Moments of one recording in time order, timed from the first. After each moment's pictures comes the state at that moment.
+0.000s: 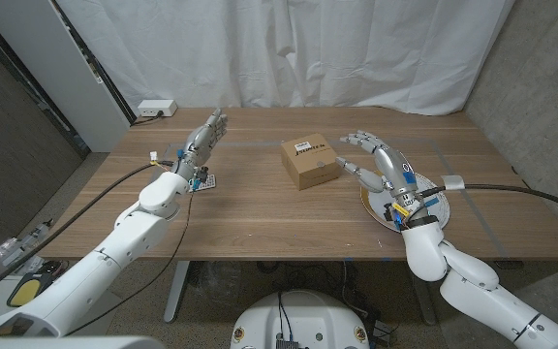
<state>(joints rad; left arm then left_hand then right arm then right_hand) 0.99 0.66 0.31 -1.60 -0.57 -0.21 0.10 0.44 0.07 0.15 0.04 0.21 0.17 0.05 0.20 0.18 0.16 -0.01 0.20 0.19 0.08 0.00 0.19 0.18 0.08 -0.03 0.20 0.18 -1.31 -0.74 -0.34 -1.95 -0.62 0.13 -0.69 0.71 -0.02 0.29 -0.17 0.25 0.62 -0.18 0.22 0.20 0.50 -0.08 0.22 0.18 0.33 -0.04 0.17 0.18 0.38 -0.04 0.21 0.19</state>
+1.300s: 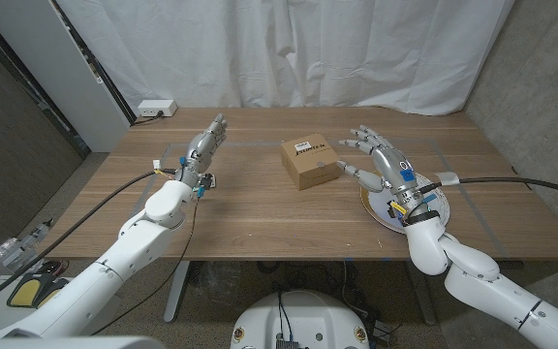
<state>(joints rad) 1.05 0.66 0.30 -1.68 -0.51 -0.18 0.22 0.44 0.07 0.15 0.04 0.21 0.18 0.06 0.20 0.18 0.16 0.01 0.20 0.19 0.09 -0.01 0.19 0.18 0.09 -0.03 0.20 0.18 -1.25 -0.81 -0.41 -1.92 -0.67 0.06 -0.72 0.73 -0.03 0.30 -0.15 0.27 0.62 -0.21 0.21 0.20 0.36 -0.05 0.19 0.18 0.17 -0.04 0.17 0.18 0.23 -0.04 0.18 0.19</state>
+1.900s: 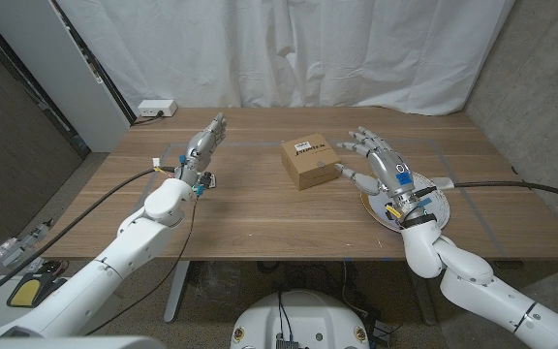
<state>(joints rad) 1.04 0.66 0.30 -1.67 -0.51 -0.18 0.20 0.44 0.07 0.14 0.04 0.21 0.17 0.07 0.20 0.18 0.15 0.02 0.20 0.19 0.08 0.01 0.19 0.18 0.08 -0.04 0.20 0.18 -1.24 -0.80 -0.45 -1.93 -0.74 -0.02 -0.74 0.76 -0.02 0.30 -0.16 0.29 0.62 -0.22 0.21 0.20 0.34 -0.07 0.19 0.19 0.15 -0.04 0.17 0.18 0.20 -0.04 0.18 0.19</state>
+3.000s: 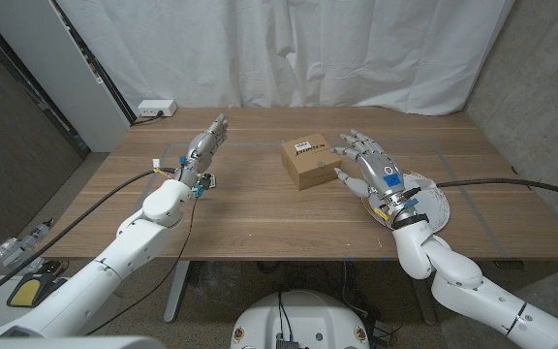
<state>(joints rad) 1.04 0.67 0.30 -1.66 -0.52 -0.20 0.16 0.44 0.07 0.14 0.04 0.21 0.17 0.07 0.20 0.18 0.14 0.01 0.20 0.19 0.07 0.01 0.19 0.18 0.07 -0.04 0.20 0.18 -1.21 -0.81 -0.53 -1.97 -0.85 -0.20 -0.67 0.96 0.00 0.35 -0.18 0.34 0.61 -0.22 0.21 0.20 0.29 -0.13 0.20 0.19 0.11 -0.04 0.17 0.18 0.16 -0.04 0.19 0.19</state>
